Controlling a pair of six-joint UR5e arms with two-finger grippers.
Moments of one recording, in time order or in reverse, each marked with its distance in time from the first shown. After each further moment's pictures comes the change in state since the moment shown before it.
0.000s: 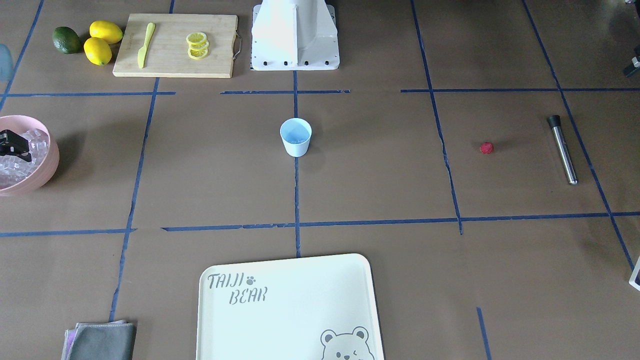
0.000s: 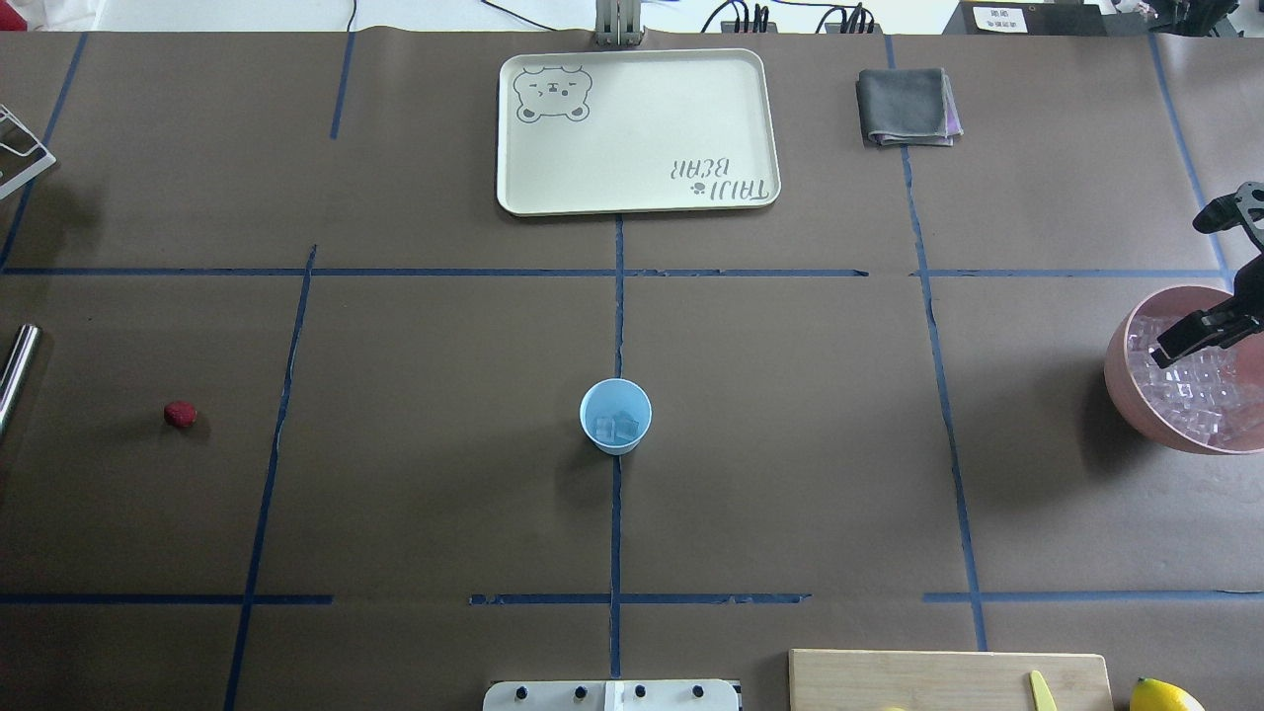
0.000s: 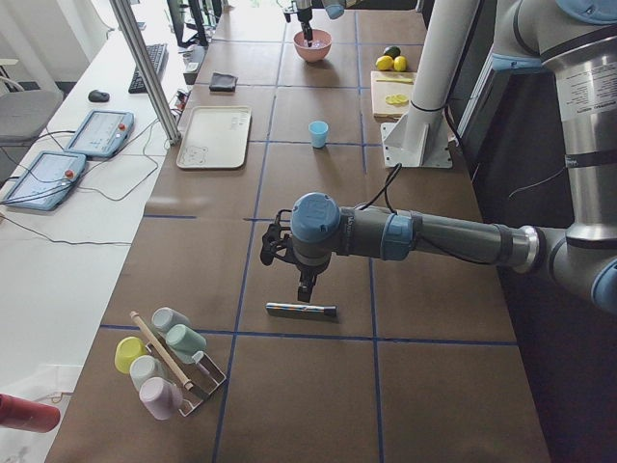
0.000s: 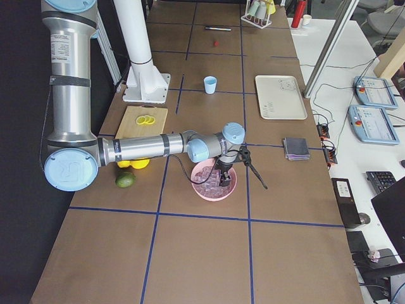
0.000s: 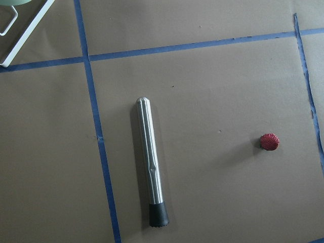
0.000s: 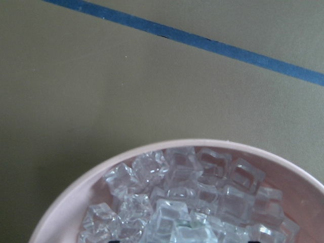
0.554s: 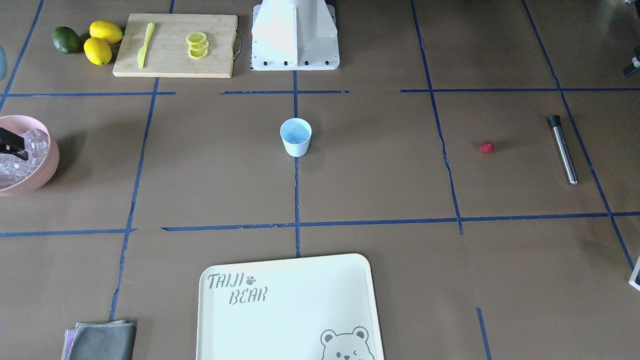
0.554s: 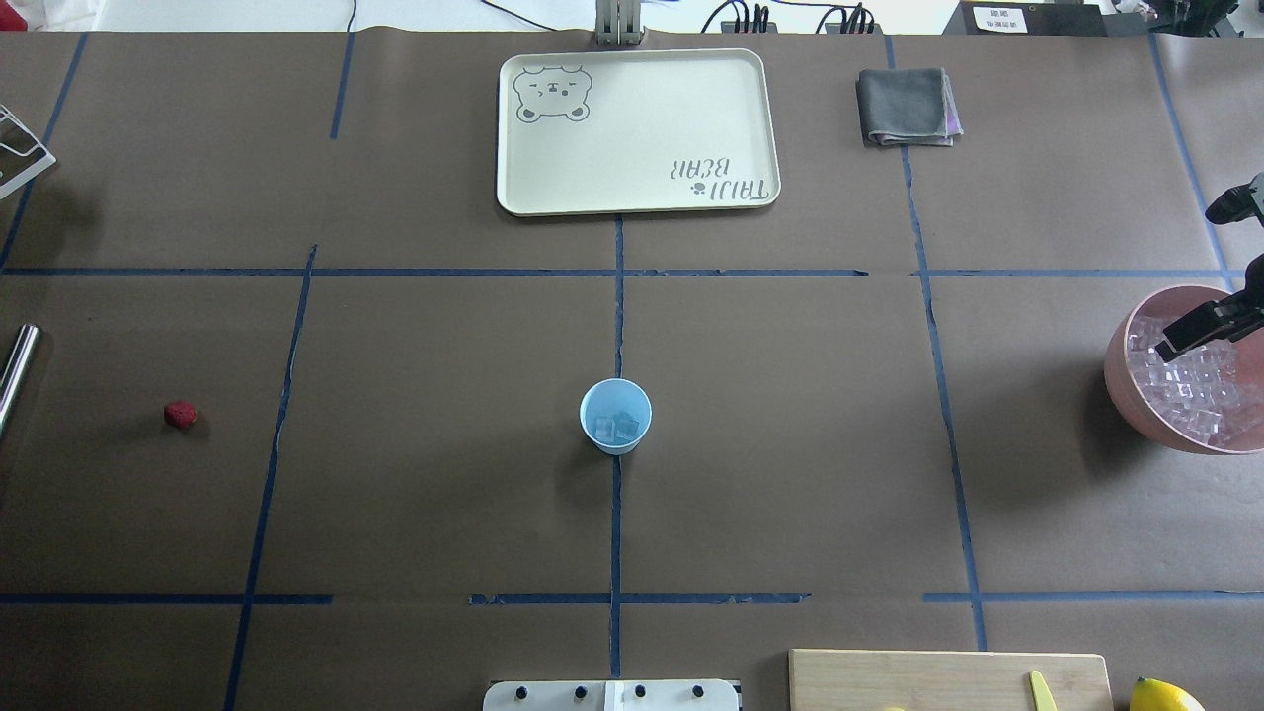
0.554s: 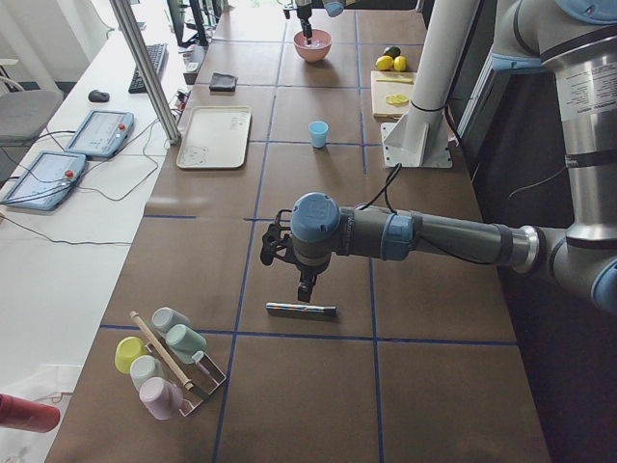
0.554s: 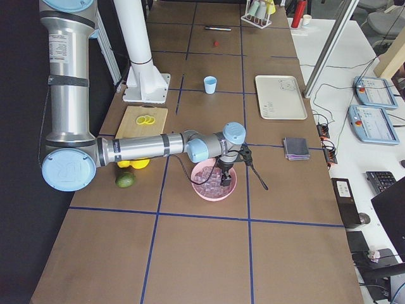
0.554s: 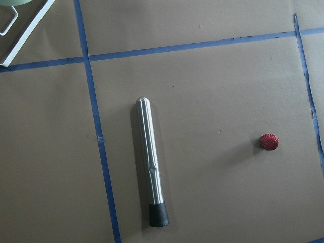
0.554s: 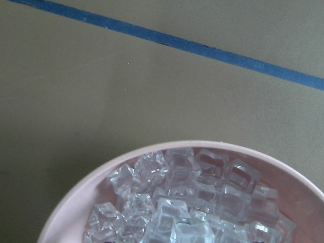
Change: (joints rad) left arm 0.000 0.000 0.000 0.000 0.000 0.000; right arm 0.022 -0.001 0.007 0.001 0.030 -0.002
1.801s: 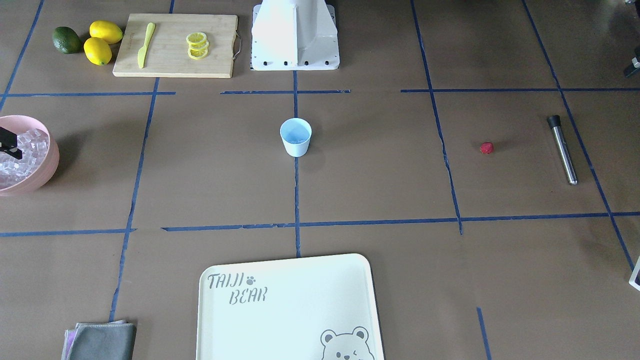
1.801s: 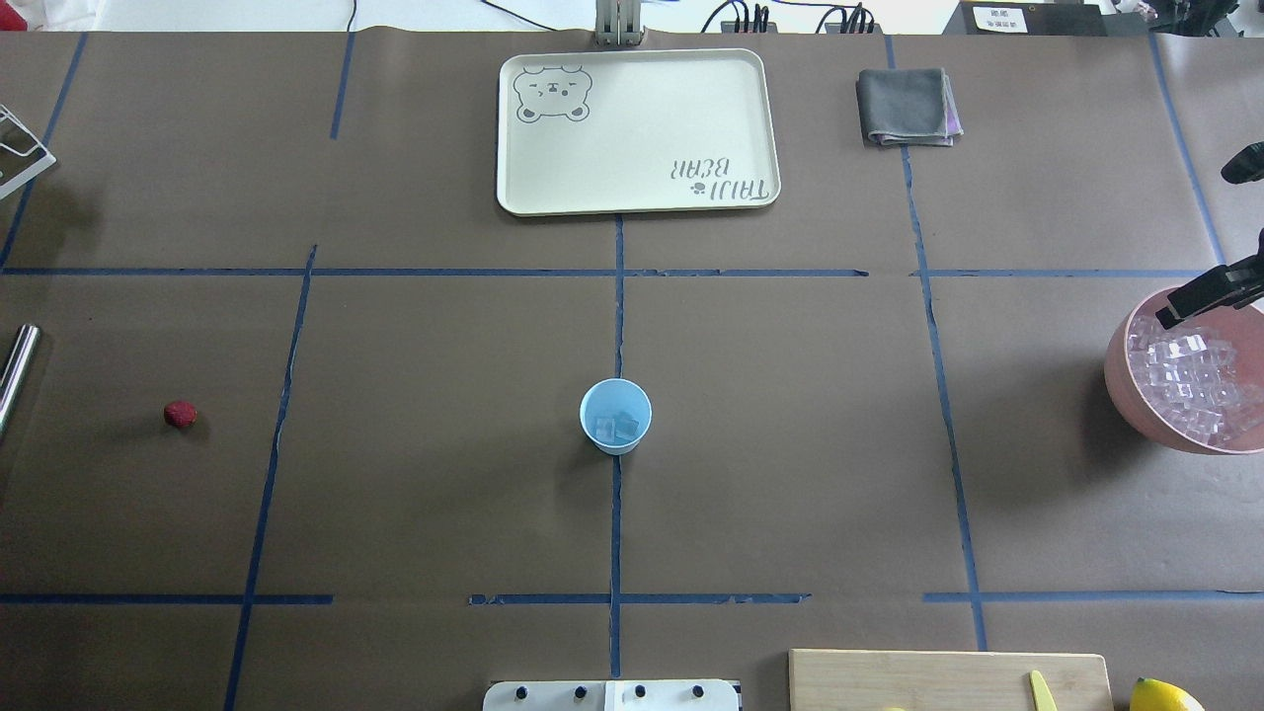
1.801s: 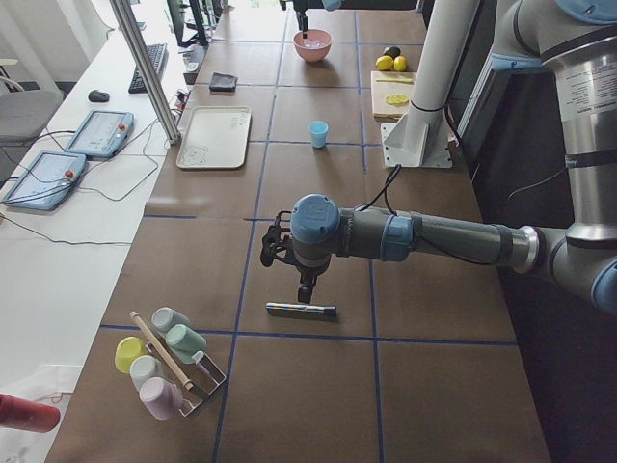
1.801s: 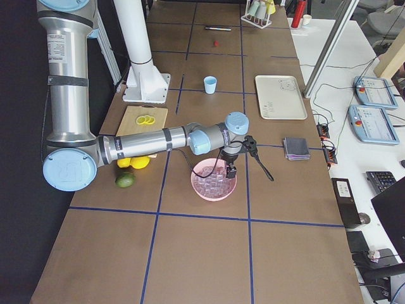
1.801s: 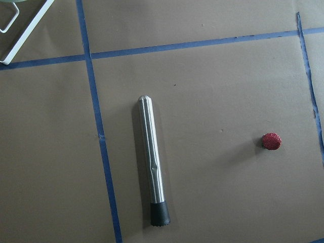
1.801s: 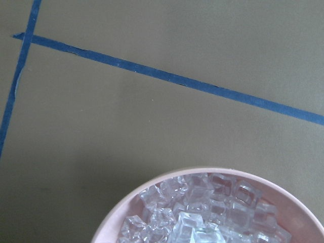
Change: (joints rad) left arm 0.000 0.000 0.004 0.000 0.000 0.000; right arm 0.048 0.020 0.052 -0.033 0.014 -0.008
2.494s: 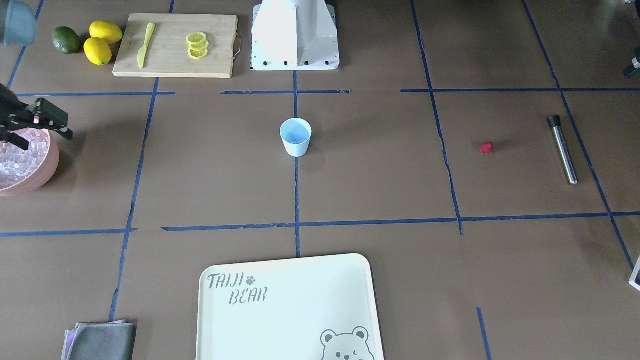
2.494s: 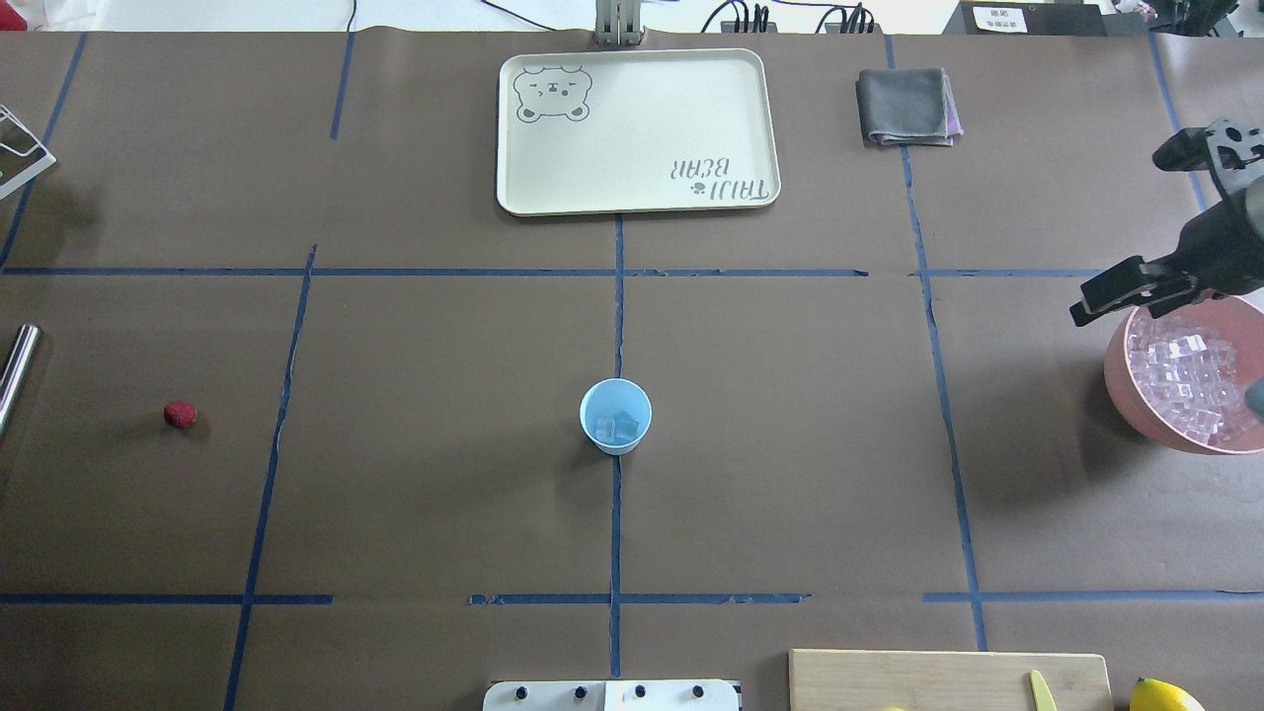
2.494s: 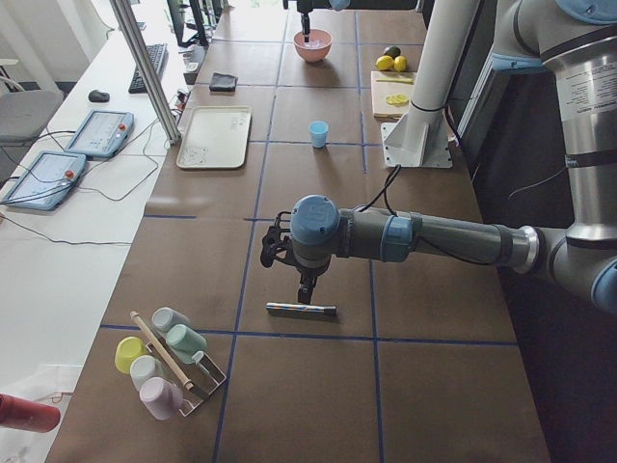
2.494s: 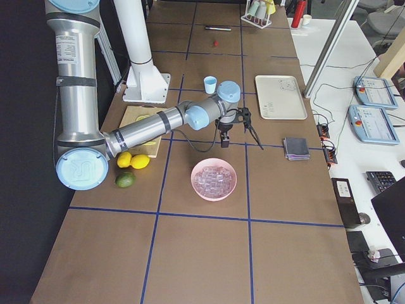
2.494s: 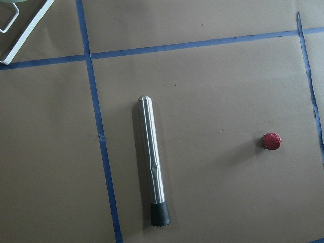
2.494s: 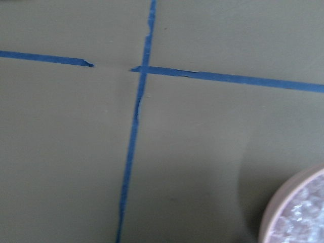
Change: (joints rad) left arm 0.000 0.000 0.004 0.000 0.000 0.001; right arm -0.069 0.016 0.157 -0.009 0.018 0.238
